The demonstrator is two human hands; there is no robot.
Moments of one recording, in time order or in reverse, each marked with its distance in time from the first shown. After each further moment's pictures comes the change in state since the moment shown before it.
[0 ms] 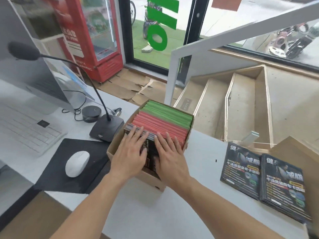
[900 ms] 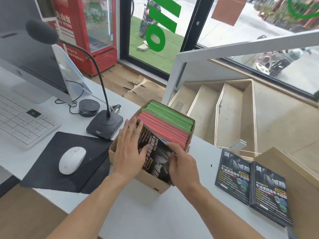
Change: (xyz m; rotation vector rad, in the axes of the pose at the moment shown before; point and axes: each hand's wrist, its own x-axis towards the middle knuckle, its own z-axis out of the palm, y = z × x) left_hand -0.006 -0.005 -0.005 -0.275 0.211 -0.099; right_hand -0.015 -0.014 -0.043 0.388 0.092 0.297
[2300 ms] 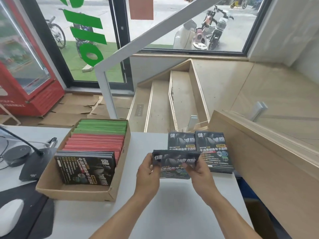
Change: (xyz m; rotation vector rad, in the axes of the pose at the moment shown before) left_hand -0.075 0.215 0.110 -0.697 -0.424 -0.183; right_hand -0.122 0.166 -0.130 0.854 0.301 0.449
